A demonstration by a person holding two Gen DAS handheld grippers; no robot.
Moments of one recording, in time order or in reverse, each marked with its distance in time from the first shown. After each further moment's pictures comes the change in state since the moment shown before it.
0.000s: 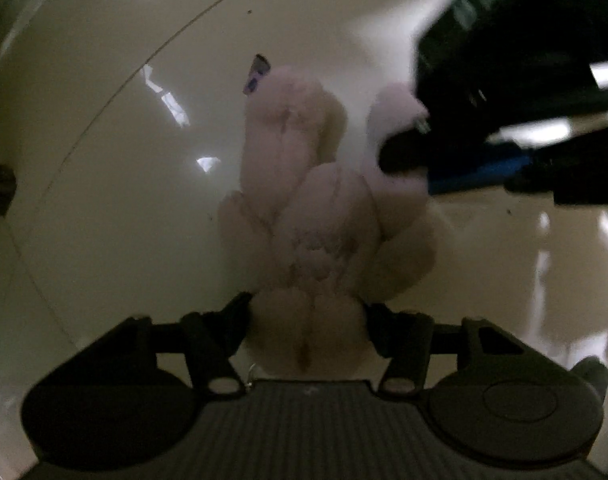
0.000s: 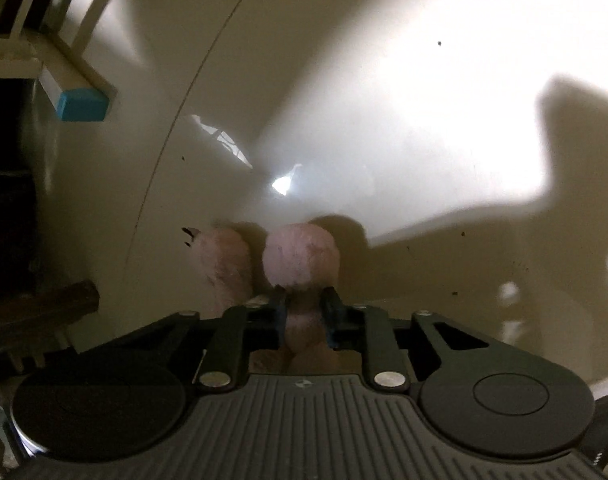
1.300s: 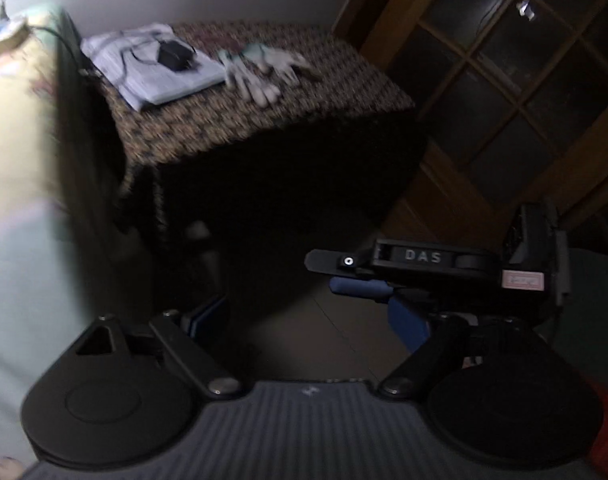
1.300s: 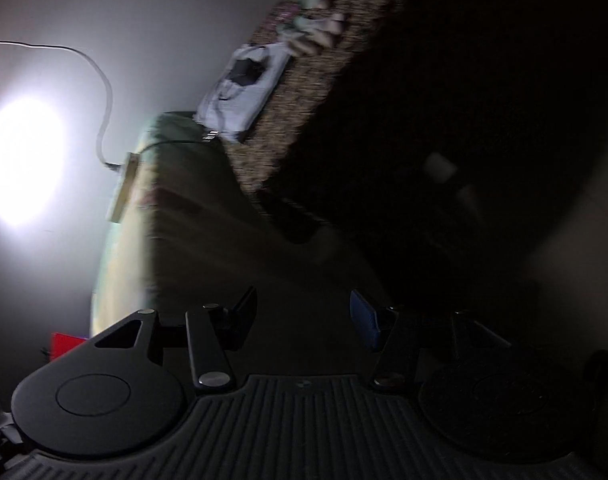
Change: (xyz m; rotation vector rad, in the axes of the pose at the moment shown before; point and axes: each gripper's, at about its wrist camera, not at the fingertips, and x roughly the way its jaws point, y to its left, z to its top) left arm -0.775 0.096 -0.182 -0.076 -0.613 -0.402; right arm -0.601 0.209 -0.185 -0.267 -0.336 0.386
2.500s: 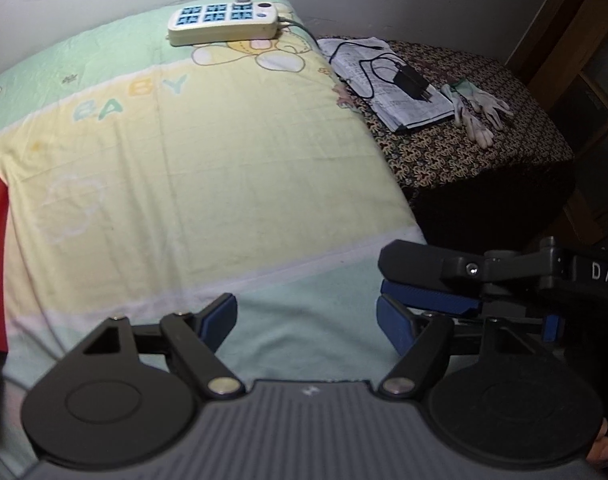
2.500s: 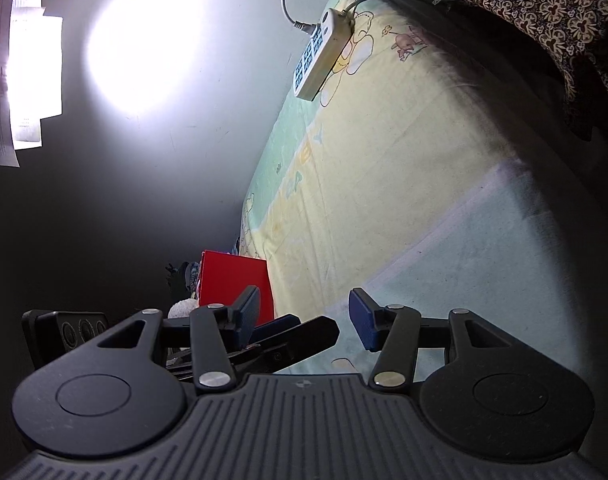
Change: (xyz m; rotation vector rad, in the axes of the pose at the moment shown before) left arm -0.172 0.205 0.033 -0.165 -0.010 0.354; right arm 0.100 0.279 -0.086 -0.066 0.251 0.482
